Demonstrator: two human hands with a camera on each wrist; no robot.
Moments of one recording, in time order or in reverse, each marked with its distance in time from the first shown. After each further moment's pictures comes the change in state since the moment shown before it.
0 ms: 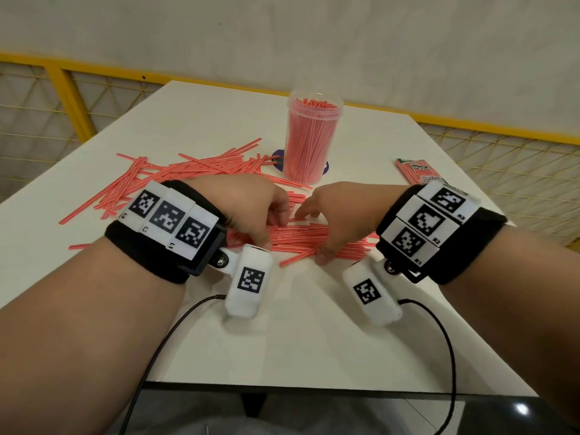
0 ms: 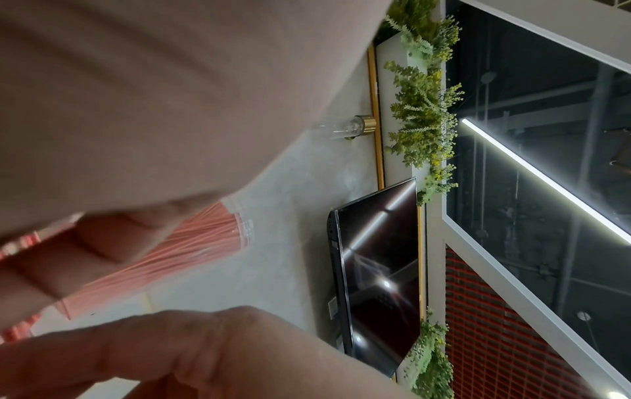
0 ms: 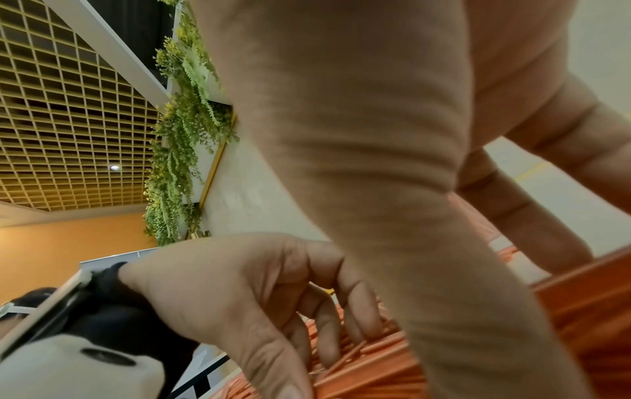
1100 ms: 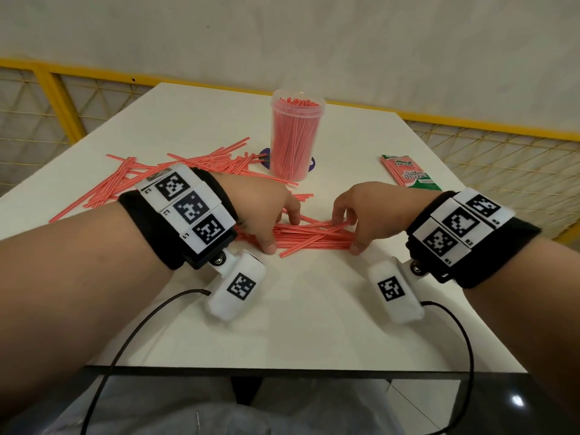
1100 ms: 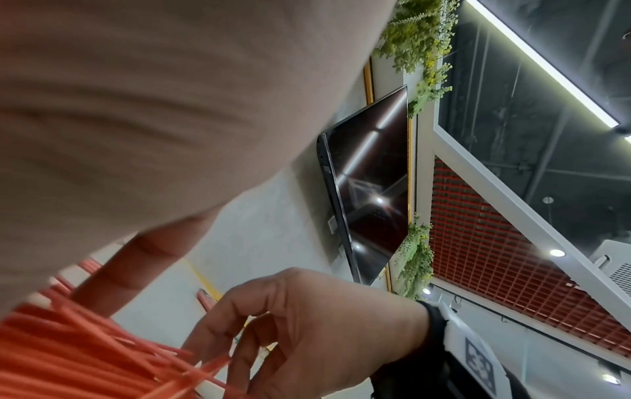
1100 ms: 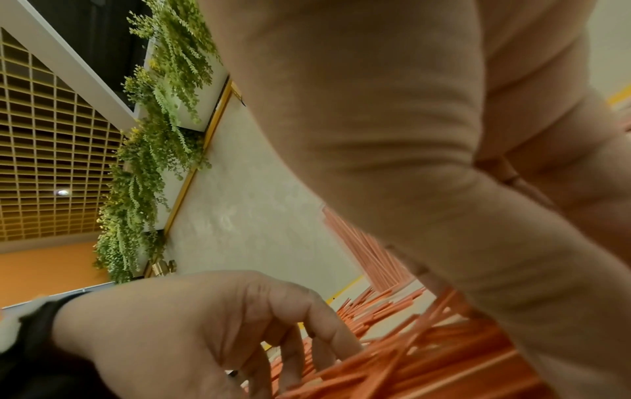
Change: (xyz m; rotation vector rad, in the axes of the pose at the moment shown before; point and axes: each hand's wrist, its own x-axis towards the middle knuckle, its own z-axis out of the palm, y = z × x) left_hand 0.007 0.040 0.002 0.228 -0.102 0.049; right_hand -0.035 0.044 0.019 0.094 0.015 0.176
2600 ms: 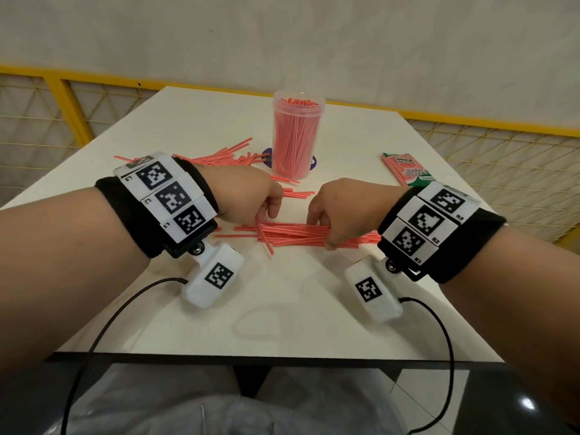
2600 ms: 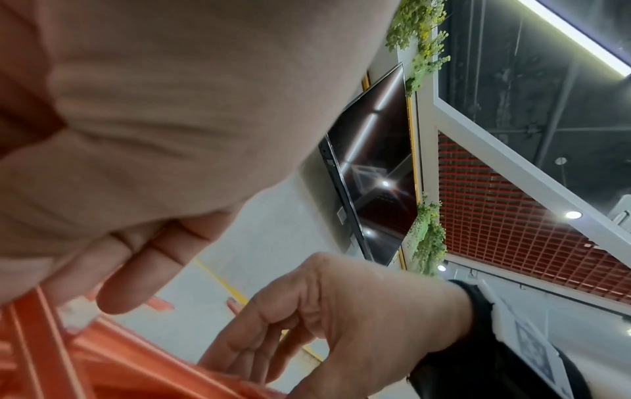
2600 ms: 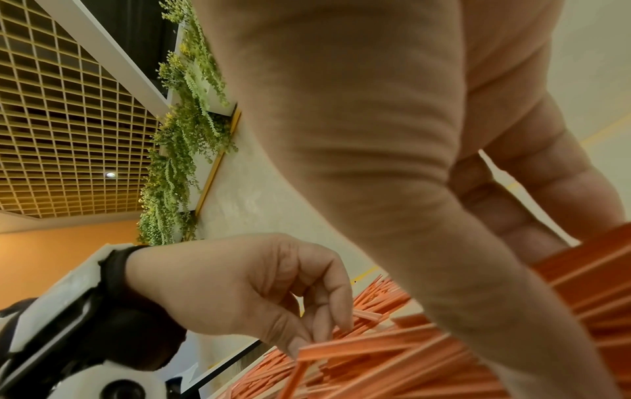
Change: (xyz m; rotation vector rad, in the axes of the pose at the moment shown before) left_hand -0.018 -0.015 -0.002 0.030 0.132 0.003; right_hand -0.005 -0.041 -0.008 -0.136 0.058 -0.164
